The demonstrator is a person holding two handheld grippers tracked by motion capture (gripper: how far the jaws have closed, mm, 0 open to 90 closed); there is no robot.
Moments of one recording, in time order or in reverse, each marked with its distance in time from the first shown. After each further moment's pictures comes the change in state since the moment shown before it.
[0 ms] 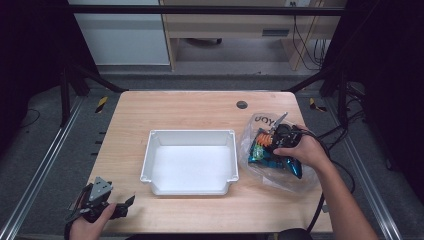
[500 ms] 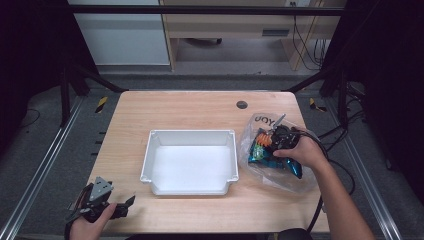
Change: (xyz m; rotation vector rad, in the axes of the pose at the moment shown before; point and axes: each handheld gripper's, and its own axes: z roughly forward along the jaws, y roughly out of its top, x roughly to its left) left arm 0.000 0.000 0.000 0.000 -0.004 0.006; right arm -0.002 -0.001 0.013 0.033 0.003 0.004
